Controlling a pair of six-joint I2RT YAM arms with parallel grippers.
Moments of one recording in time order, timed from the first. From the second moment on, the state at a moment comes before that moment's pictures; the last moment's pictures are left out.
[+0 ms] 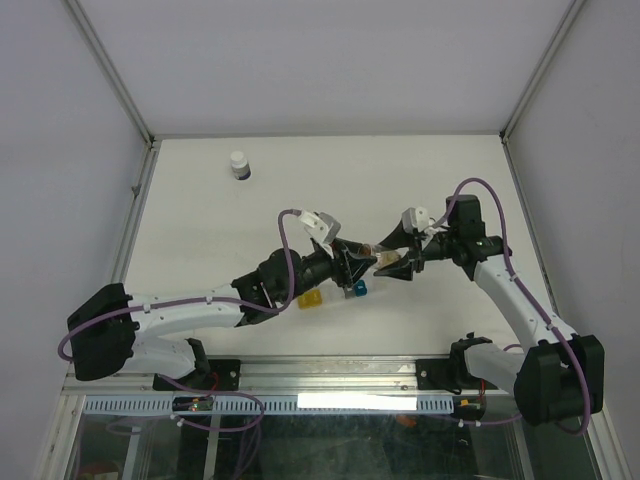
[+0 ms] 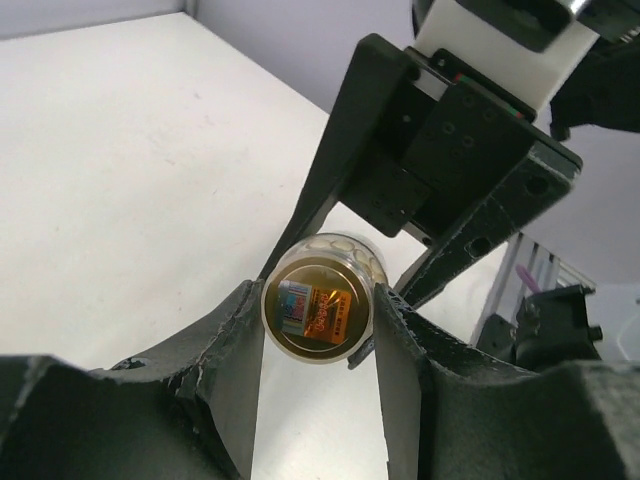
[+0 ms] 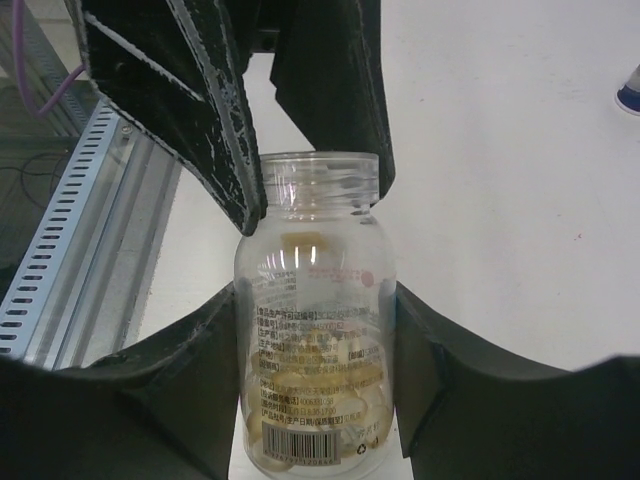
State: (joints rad) left arm -1.11 1.29 0.70 0.63 -0.09 -0.32; right arm 0.20 1.10 0.76 -0.44 -1.35 -0.82
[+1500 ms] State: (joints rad) left arm -0.89 1.36 0.74 0.62 0.58 0.18; right arm 0.21 1.10 0.75 -0.46 -1.33 -0.87
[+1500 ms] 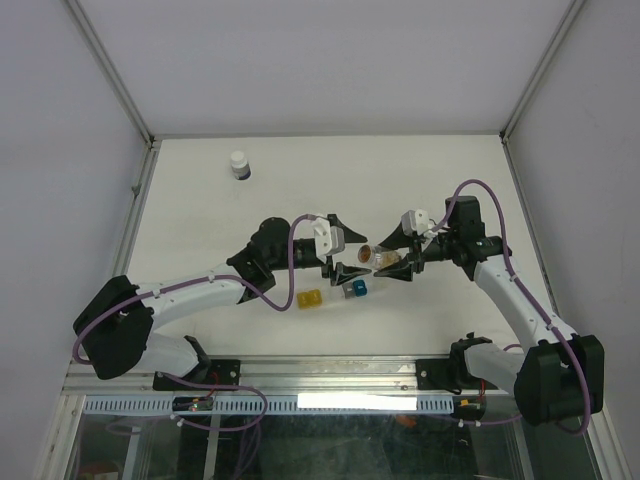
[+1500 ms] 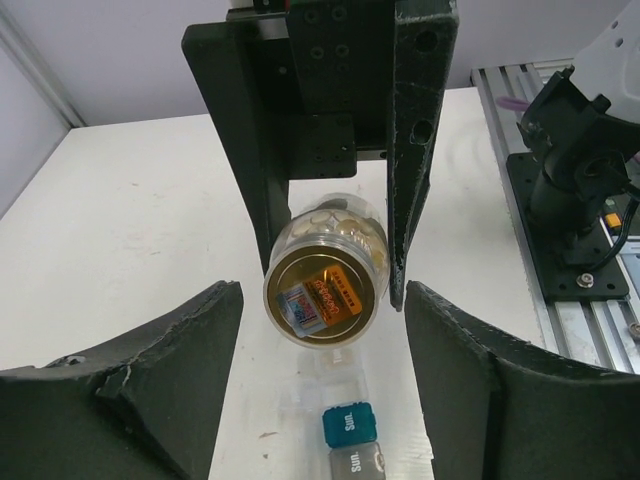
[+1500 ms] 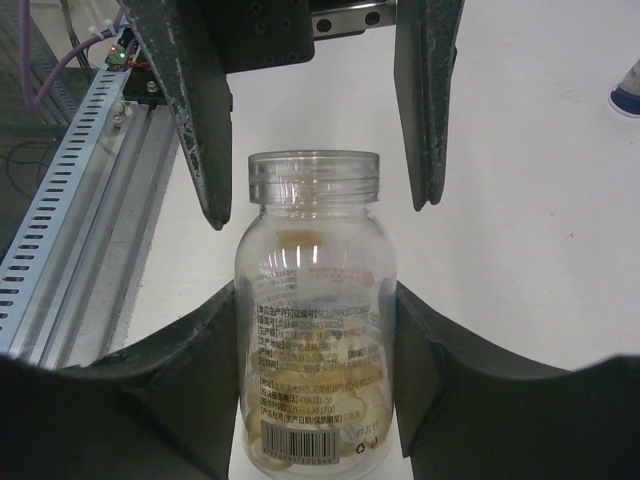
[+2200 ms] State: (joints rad) left arm -0.90 1.36 0.74 0.64 0.45 -0.11; right arm 0.21 1.12 0.75 -0.47 -1.32 -0.85
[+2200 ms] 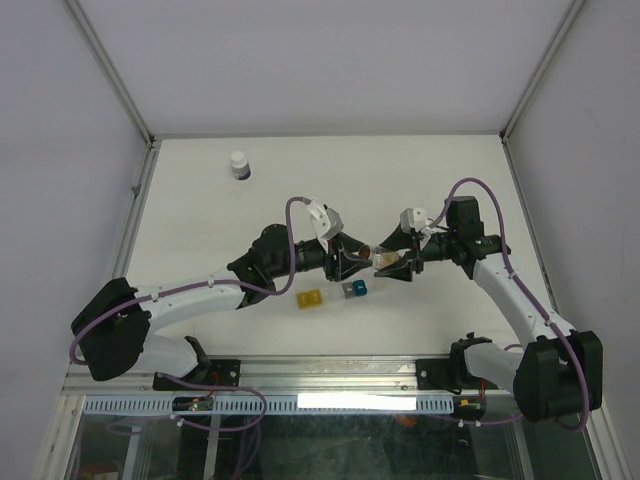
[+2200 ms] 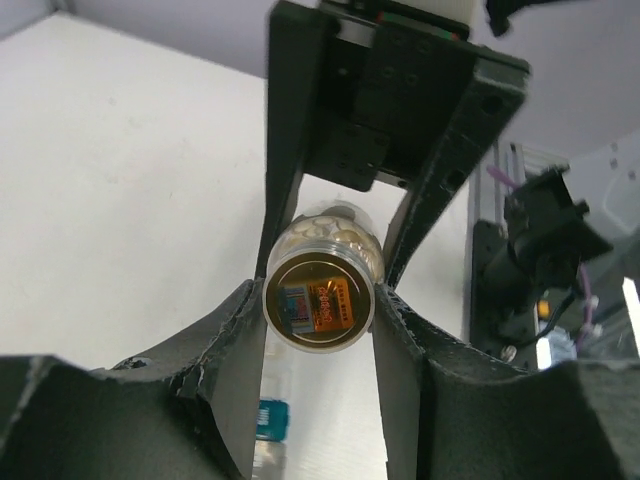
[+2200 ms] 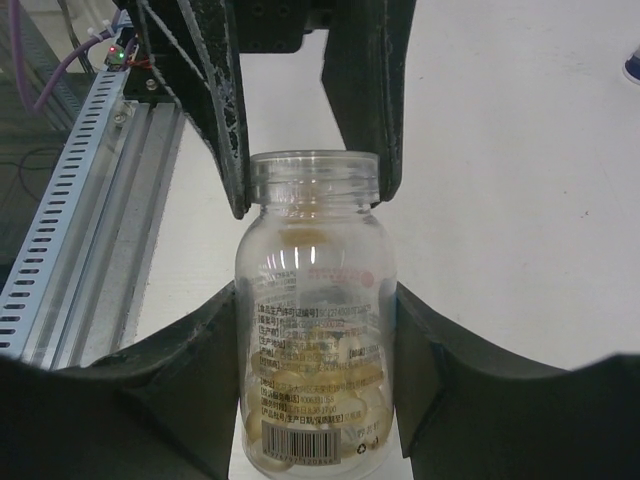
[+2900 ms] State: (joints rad) left arm -0.99 1.21 0.63 0.65 0.02 -0.51; right arm 0.21 1.13 0.75 -0.45 -1.30 -0.83
